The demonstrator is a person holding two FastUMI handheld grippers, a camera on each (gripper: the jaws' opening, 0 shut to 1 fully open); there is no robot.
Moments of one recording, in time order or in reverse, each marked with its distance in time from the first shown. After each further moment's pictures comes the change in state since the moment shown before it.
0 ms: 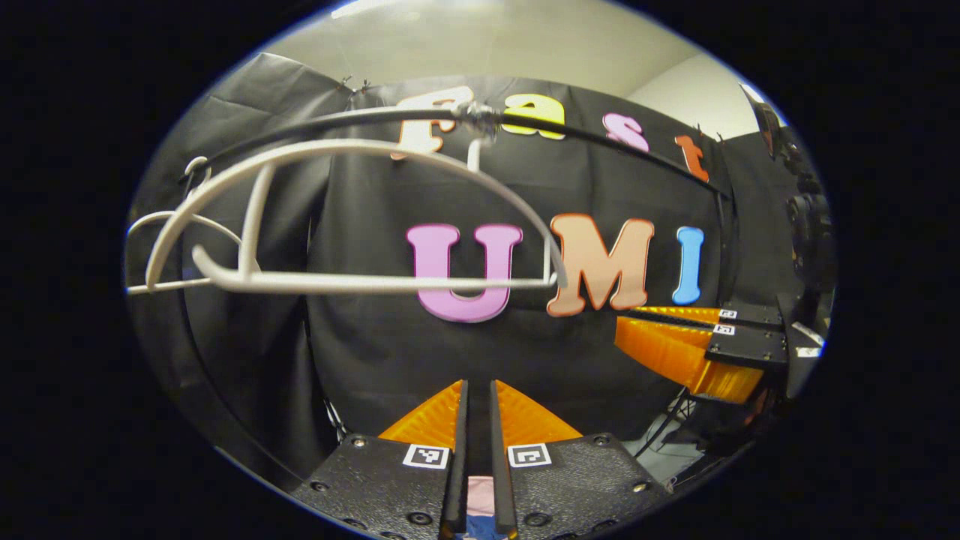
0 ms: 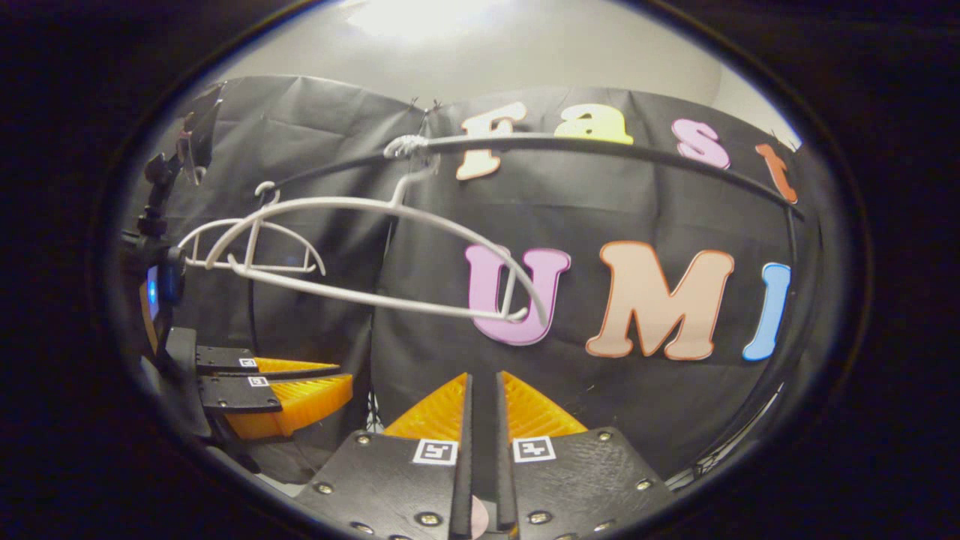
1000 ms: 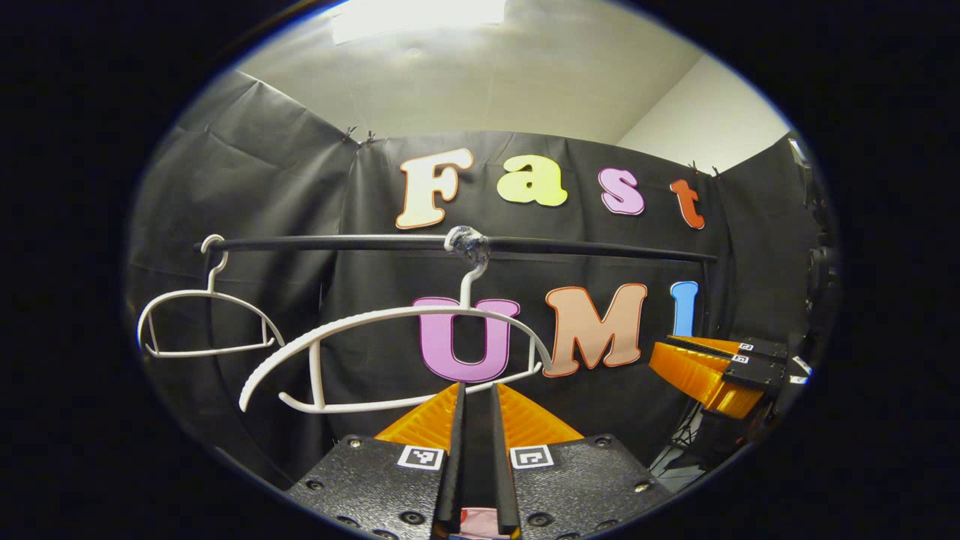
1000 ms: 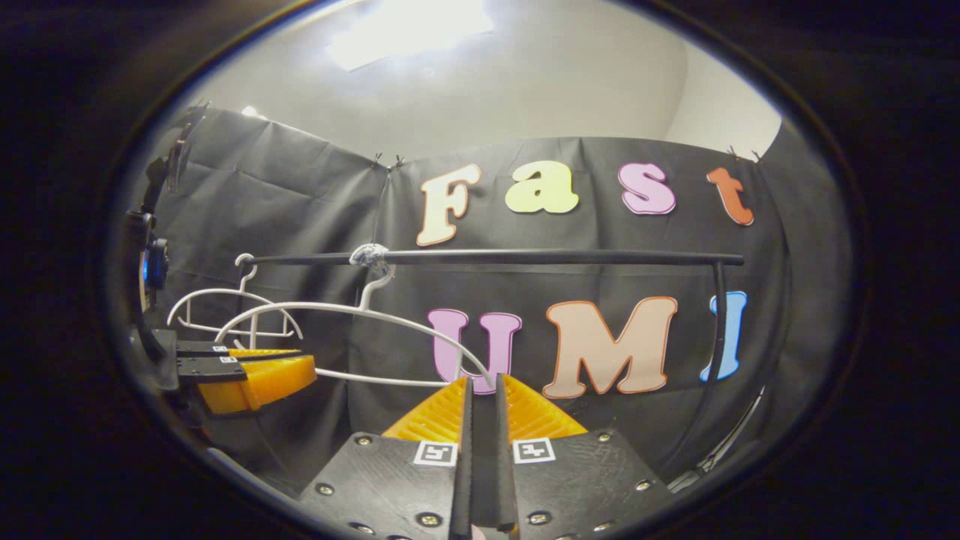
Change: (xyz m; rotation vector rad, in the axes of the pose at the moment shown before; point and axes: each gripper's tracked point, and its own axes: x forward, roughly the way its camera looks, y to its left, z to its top) left arm -0.039 -0.009 0.084 0.038 -0.176 0.027; right arm -0.060 -0.040 0.079 0.048 -0.158 -0.131
